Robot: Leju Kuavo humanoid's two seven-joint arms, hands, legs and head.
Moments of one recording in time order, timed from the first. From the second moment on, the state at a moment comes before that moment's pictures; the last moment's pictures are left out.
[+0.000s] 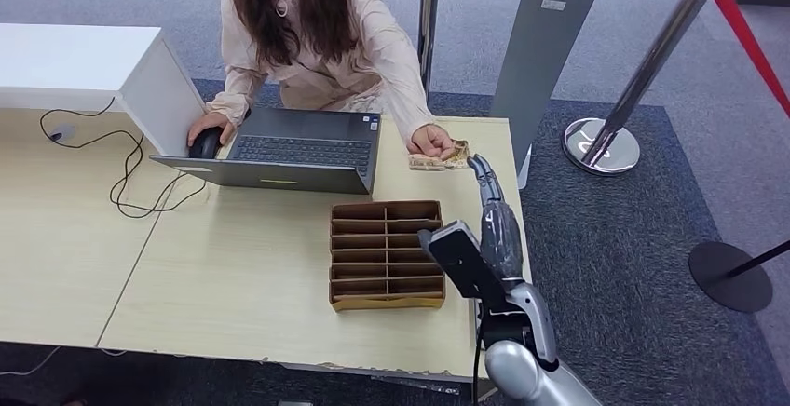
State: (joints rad) left arm -0.10 0.05 -1.21 -0.19 0.79 0.06 0.56; right arm -0.29 -0.09 0.69 -1.58 0.50 -0.61 0.23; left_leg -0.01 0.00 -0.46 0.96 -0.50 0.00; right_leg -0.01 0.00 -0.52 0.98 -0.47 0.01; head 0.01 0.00
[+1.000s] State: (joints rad) left arm -0.11 0.04 -1.21 -0.19 0.78 0.08 0.58; right arm -0.44 0.01 0.73 -1.34 0.56 -0.66 0.25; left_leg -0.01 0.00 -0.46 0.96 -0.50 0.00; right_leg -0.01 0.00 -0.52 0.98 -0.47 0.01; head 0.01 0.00
